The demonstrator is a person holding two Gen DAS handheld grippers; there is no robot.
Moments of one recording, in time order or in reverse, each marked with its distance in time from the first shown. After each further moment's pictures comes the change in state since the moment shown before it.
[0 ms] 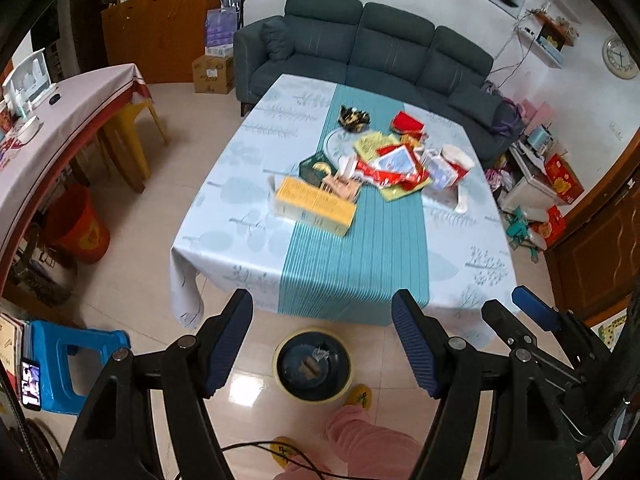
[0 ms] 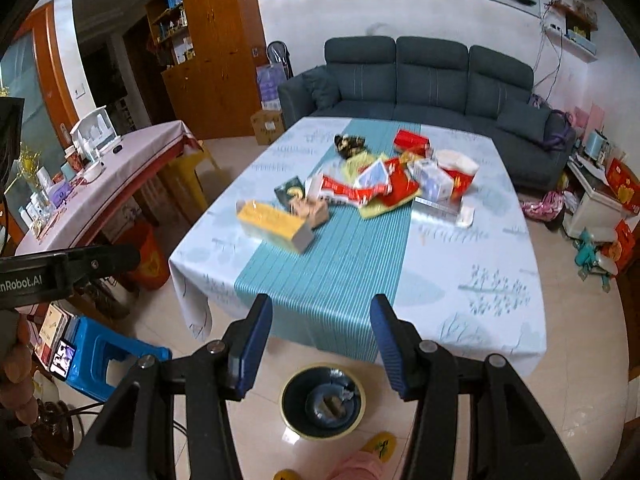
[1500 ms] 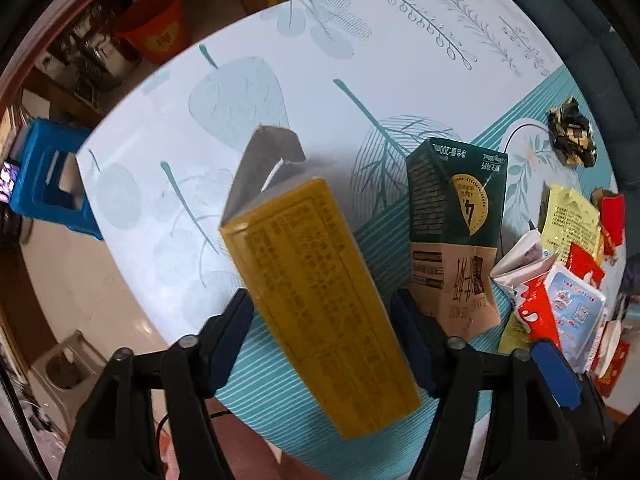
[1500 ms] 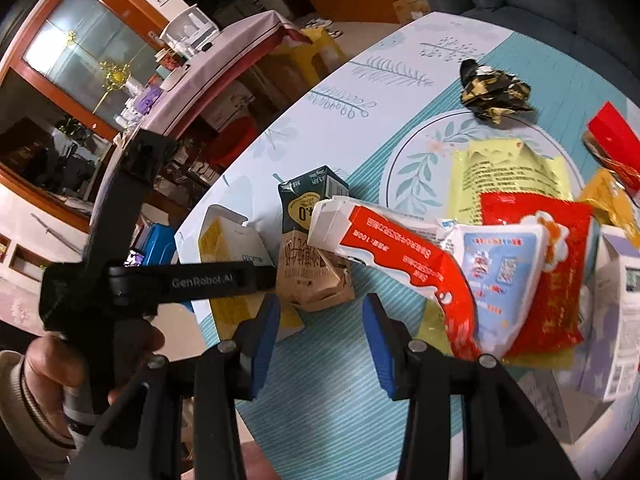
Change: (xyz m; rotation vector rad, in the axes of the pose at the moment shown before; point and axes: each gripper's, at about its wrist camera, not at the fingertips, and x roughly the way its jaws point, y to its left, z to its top) left arm 0.314 0.034 0.089 -0.744 0.404 0.268; right arm 0.298 -0.054 0.155 -0.271 0.496 0.587
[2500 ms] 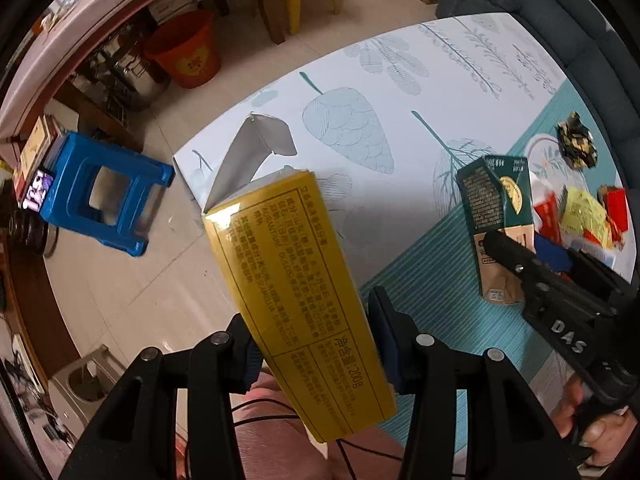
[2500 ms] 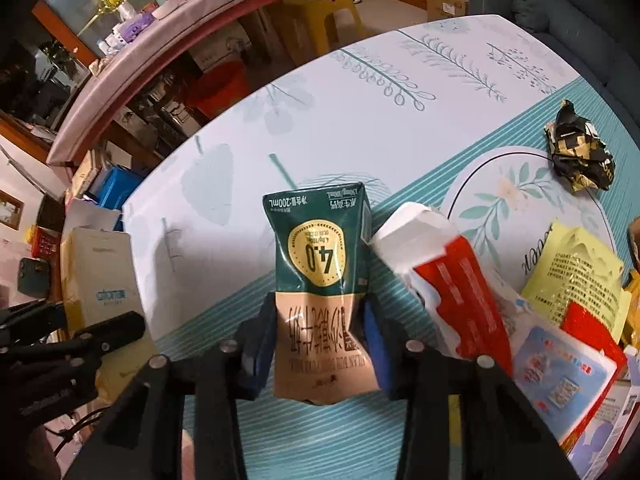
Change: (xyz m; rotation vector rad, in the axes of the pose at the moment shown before) left arm -0.053 0.062 -0.025 0.048 -0.101 0.093; right arm 0.077 0.042 0.042 -0.187 0.145 -0.178
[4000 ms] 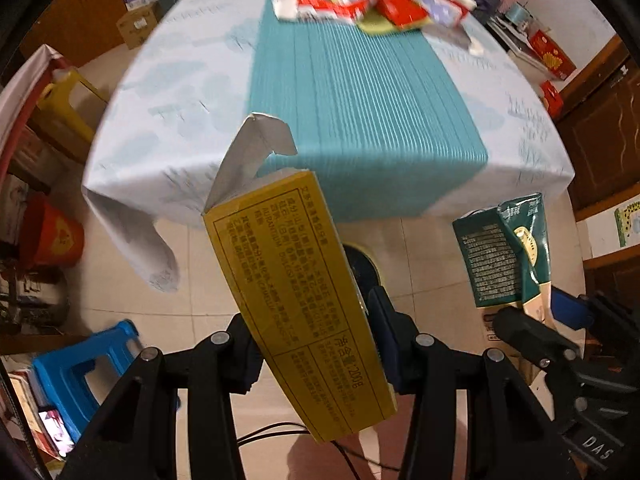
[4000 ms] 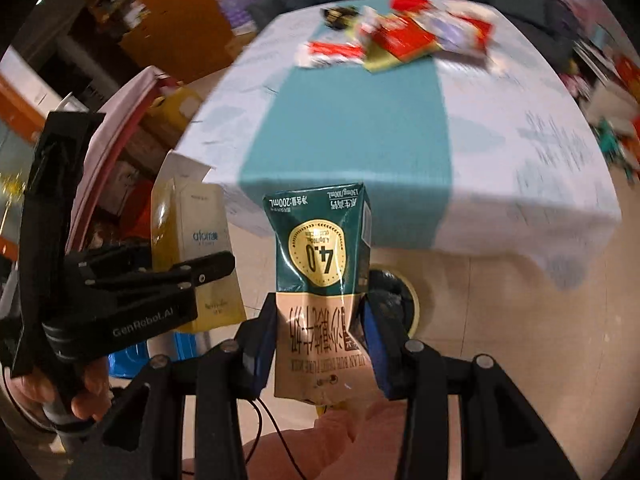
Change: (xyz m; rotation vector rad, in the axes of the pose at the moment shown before) left arm -0.005 0.067 -0.149 0.970 -0.047 -0.233; right arm -0.063 0.215 -0.269 0.792 -0.291 -0.222
